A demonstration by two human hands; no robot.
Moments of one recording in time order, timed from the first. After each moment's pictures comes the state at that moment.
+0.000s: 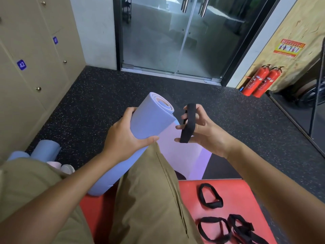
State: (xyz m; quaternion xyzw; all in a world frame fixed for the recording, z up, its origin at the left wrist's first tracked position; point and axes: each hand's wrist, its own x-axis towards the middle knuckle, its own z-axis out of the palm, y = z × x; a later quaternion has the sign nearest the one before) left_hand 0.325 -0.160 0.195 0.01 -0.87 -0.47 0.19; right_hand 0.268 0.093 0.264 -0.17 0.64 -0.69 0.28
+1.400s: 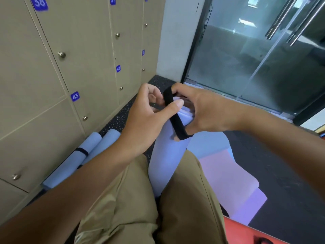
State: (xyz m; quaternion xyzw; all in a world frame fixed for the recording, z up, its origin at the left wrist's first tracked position) left_hand 0.397 -0.282 0.294 0.12 -0.69 -0.65 0.31; right_hand 0.282 -0.152 0.371 -0.57 0.79 -0.19 0.15
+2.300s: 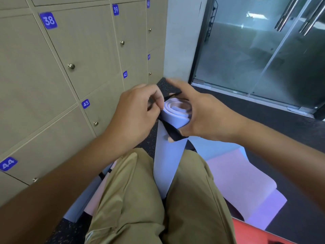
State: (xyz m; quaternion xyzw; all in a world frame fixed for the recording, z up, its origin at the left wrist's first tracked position) left_hand 0.409 -0.295 0.326 0.11 -0.88 -0.30 0.34; right_hand 0.286 -0.142 0.348 -0.53 0.80 -0.27 0.10
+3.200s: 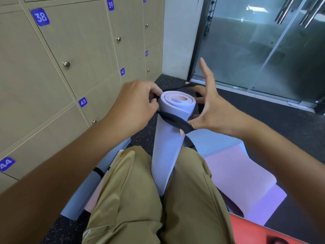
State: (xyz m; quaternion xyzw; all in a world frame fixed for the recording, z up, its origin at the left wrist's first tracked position) left_hand 0.386 -0.296 0.335 0.16 -0.92 -0.26 0.25; right_hand 0.251 -0.119 0.322 -0.45 0.74 -0.45 0.20
